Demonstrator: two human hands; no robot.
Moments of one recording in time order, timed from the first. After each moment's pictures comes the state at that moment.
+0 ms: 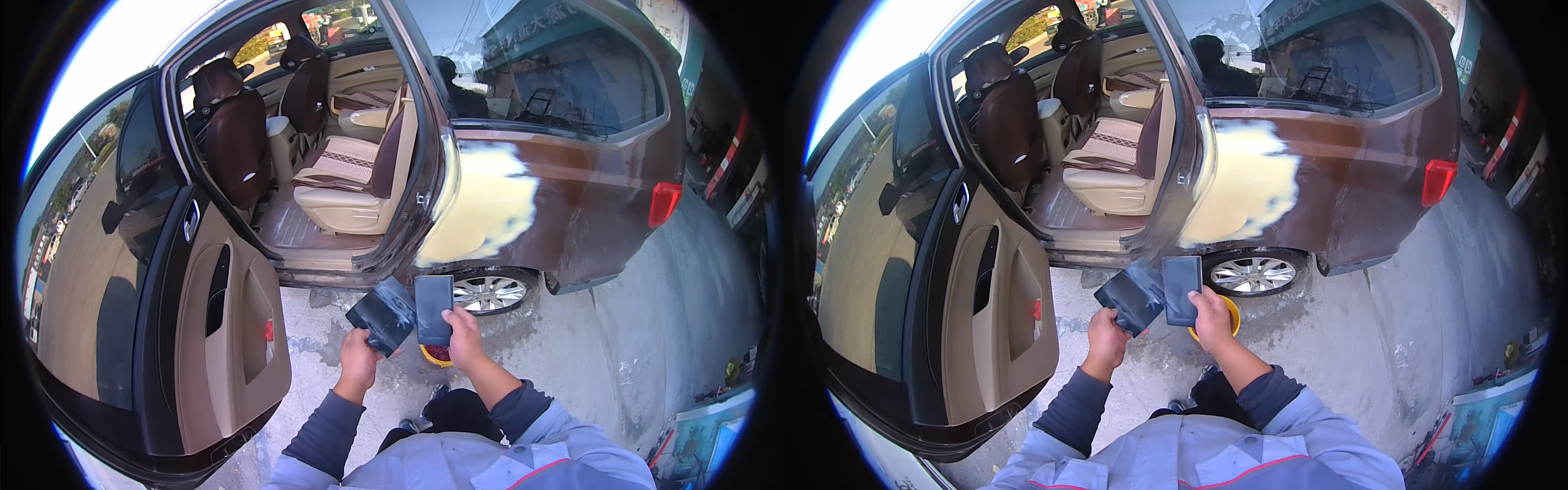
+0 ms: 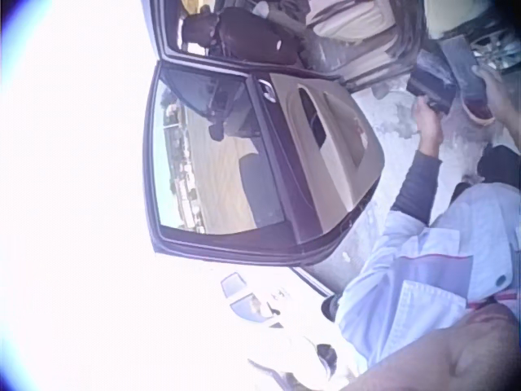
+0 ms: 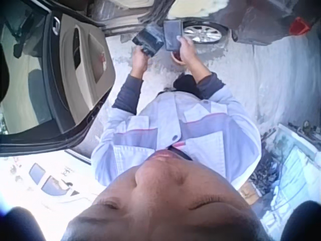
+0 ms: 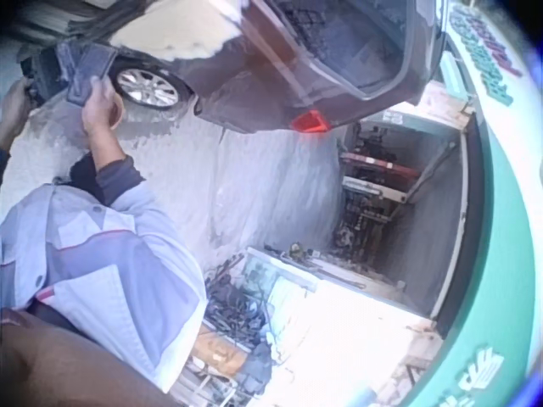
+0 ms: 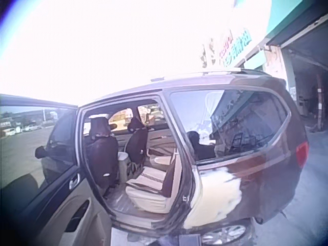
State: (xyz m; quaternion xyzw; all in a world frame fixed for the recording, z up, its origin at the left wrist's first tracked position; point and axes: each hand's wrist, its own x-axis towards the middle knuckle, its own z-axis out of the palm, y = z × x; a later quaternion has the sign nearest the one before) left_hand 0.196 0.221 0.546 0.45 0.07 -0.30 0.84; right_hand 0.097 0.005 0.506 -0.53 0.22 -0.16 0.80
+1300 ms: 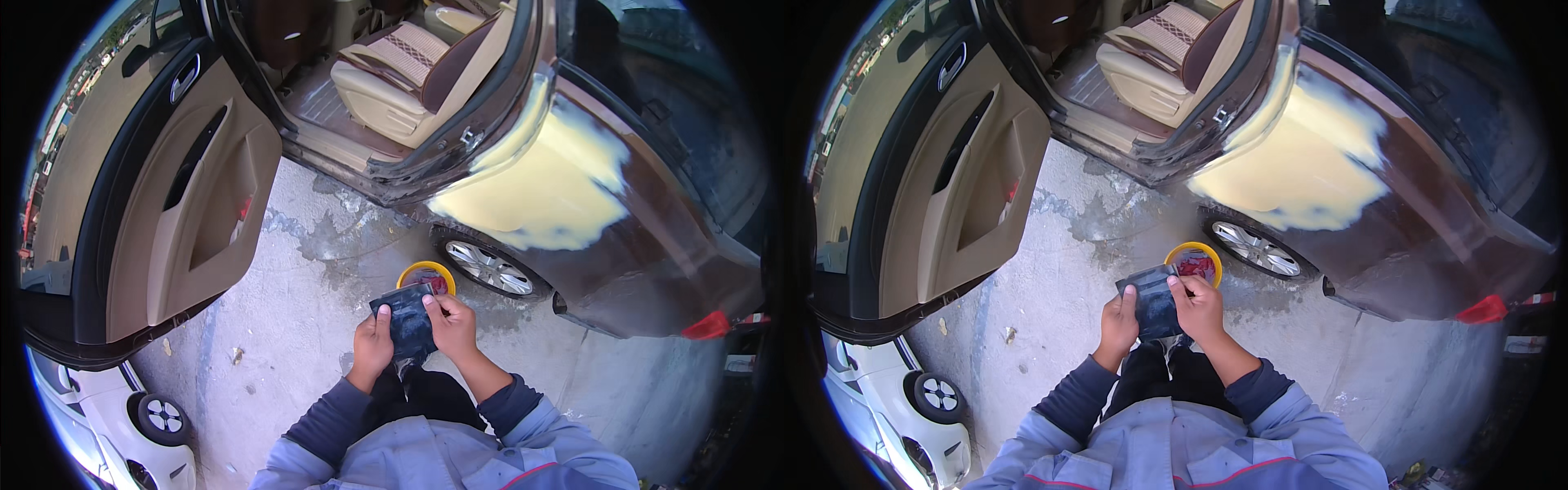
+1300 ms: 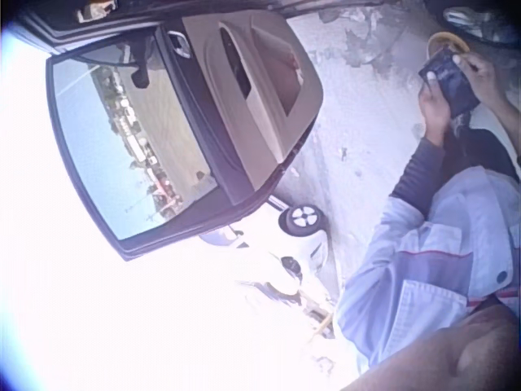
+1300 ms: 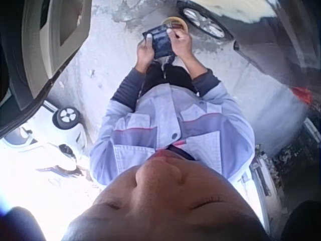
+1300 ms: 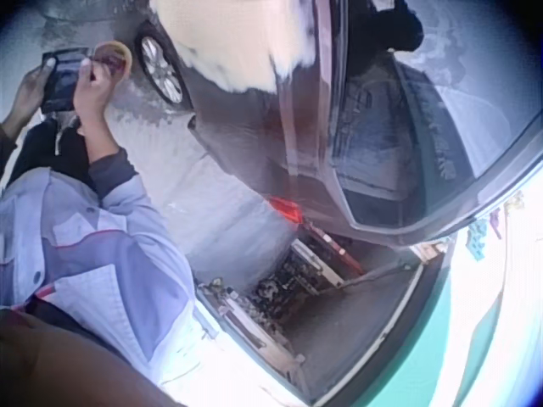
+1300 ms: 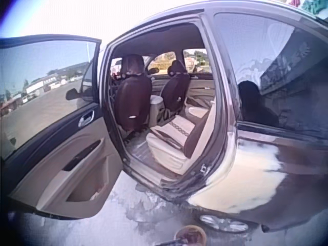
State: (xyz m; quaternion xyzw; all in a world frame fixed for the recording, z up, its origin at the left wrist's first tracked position) left_hand 0.105 0.074 0.439 0.73 0.14 -0.15 0.65; right_hand 0.112 -0.103 0.462 -0.81 0.11 -0.08 0.58
